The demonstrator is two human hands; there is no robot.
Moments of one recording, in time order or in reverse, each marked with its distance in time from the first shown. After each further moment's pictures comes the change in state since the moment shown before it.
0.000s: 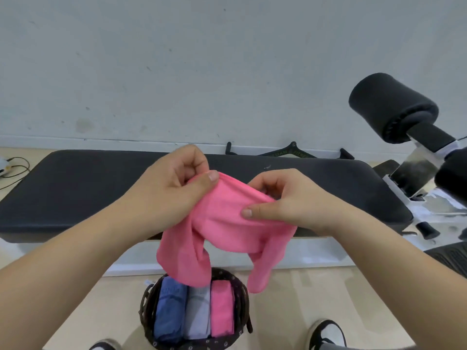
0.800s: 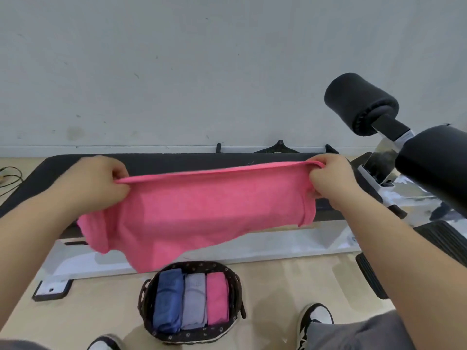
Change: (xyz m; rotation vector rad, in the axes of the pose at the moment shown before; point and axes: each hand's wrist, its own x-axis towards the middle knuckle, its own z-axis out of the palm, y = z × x) left_hand 0.011 -0.068 -0.083 0.810 0.063 -0.217; right_hand -0.003 0.081 -0.076 -0.038 0.760 0.269
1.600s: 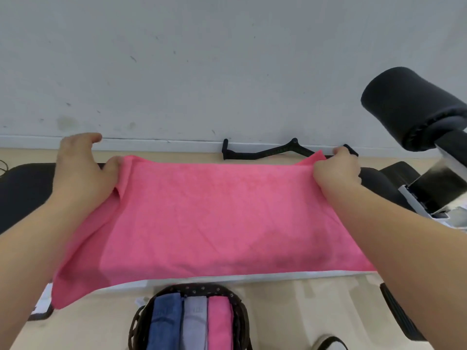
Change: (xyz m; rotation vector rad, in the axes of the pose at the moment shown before) left_hand 0.106 -0.026 0.056 -0.295 0.354 -0.195; right_hand 0.122 -0.011 0.079 -0.313 0.192 0.220
